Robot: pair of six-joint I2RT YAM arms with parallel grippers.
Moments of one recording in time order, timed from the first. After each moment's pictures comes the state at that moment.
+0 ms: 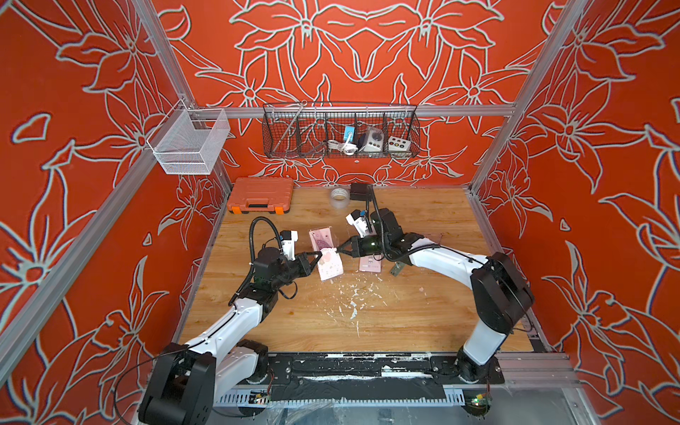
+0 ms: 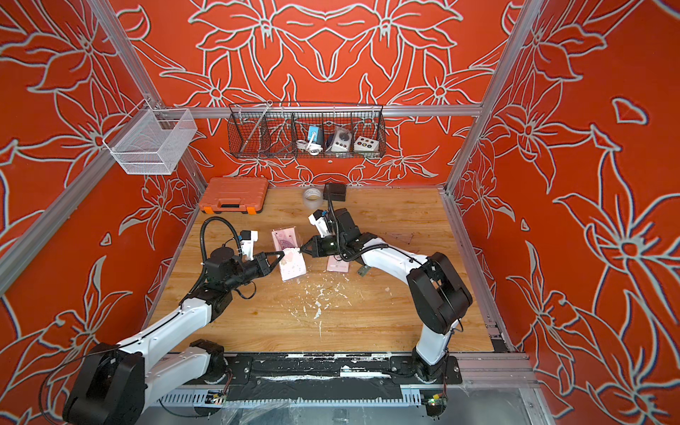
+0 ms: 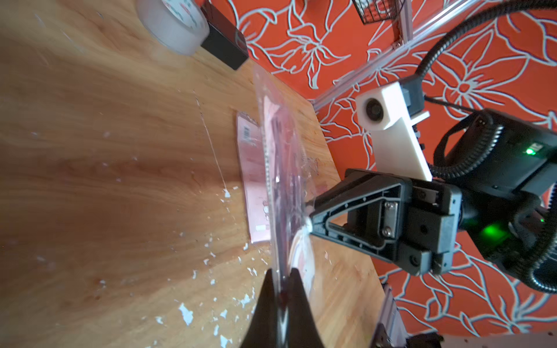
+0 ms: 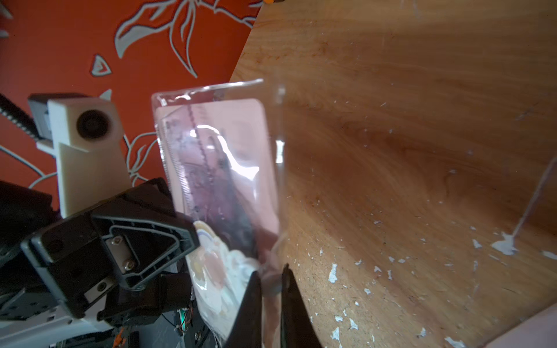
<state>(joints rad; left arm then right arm) -0.20 1.04 0.39 0.36 0.53 -0.72 0.64 1.75 1.16 -0.03 -0.65 0.56</state>
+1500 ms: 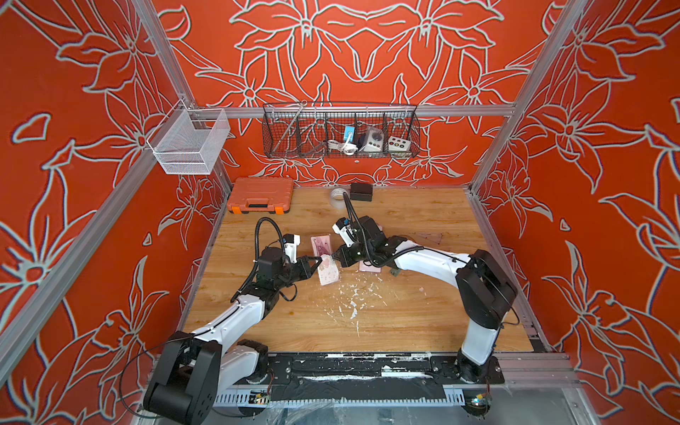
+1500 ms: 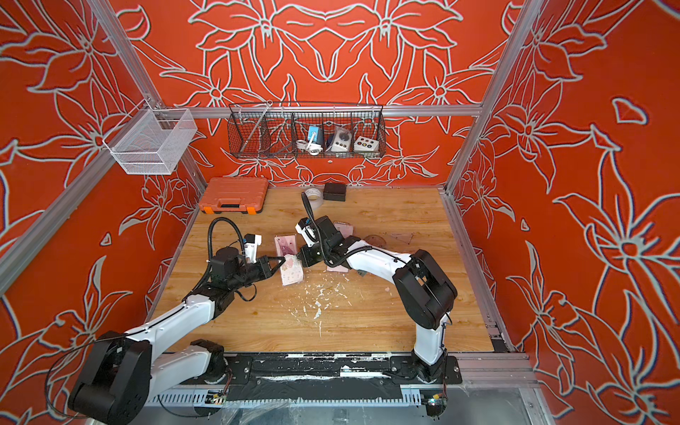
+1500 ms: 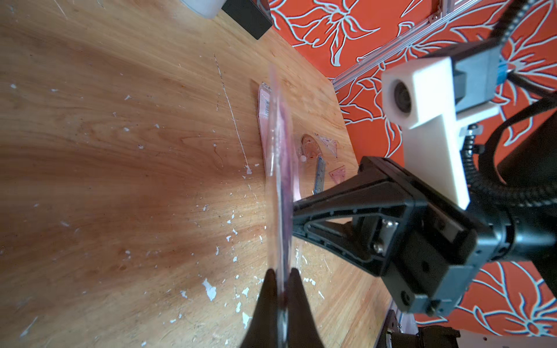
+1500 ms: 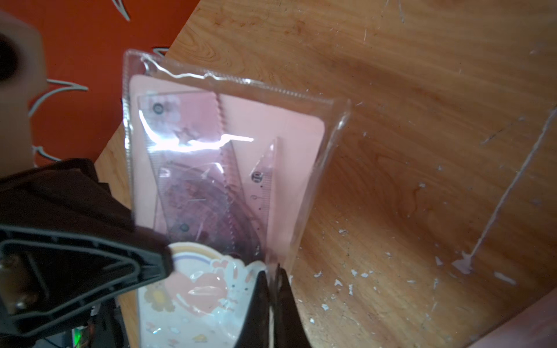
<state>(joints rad) -0.20 1.11 0.39 0.31 0.56 -0.70 0.78 1.83 1.25 -0.17 -0.35 0.31</state>
